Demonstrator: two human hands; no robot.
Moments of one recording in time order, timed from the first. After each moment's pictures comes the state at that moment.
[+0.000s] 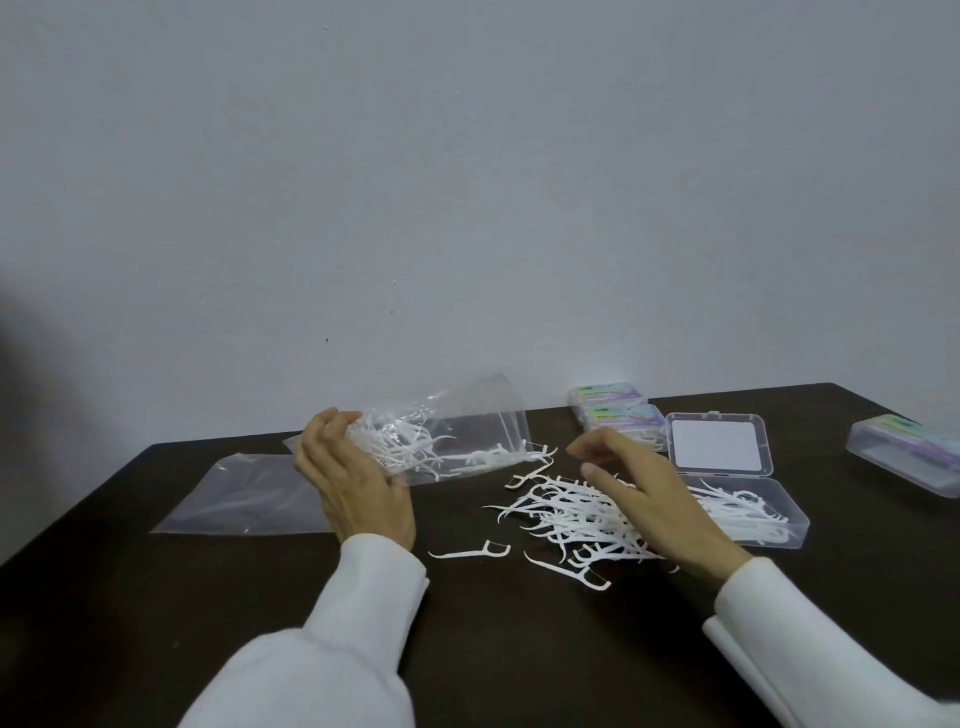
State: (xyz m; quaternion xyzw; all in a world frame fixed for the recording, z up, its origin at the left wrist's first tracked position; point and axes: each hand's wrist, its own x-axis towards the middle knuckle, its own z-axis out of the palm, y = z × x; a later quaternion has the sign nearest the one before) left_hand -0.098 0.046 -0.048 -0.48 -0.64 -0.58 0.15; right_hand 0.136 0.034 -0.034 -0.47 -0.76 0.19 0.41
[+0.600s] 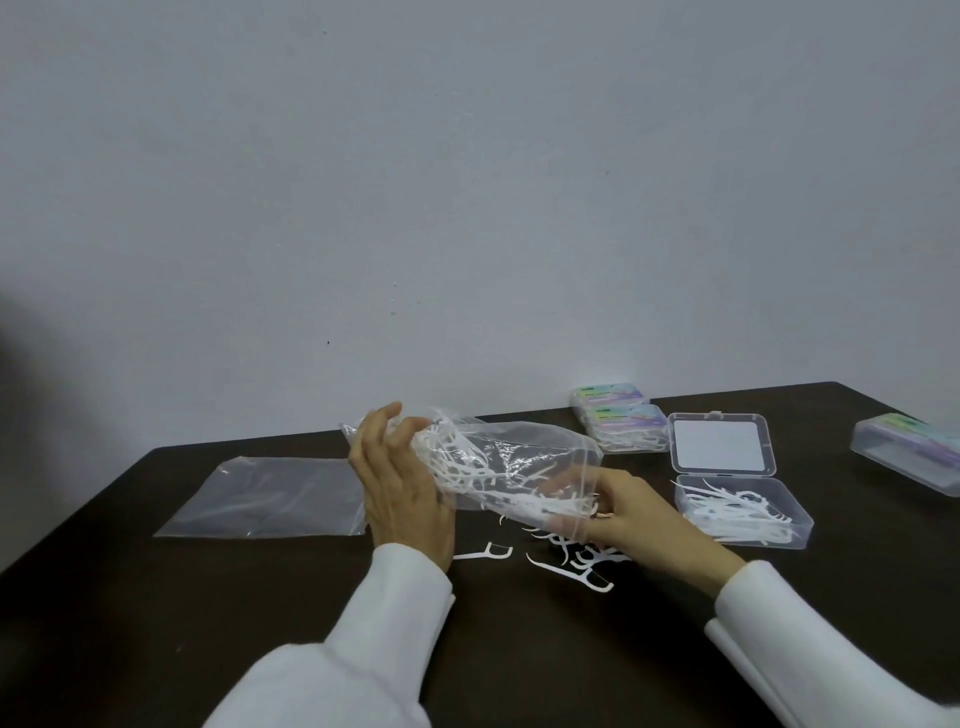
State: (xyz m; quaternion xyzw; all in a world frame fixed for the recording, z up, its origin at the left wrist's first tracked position) left_hand -0.074 0.036 -0.052 -0.60 -0.53 -0.57 0.19; right_hand 0.125 0.028 -0.033 -0.45 -0.78 0.31 0.32
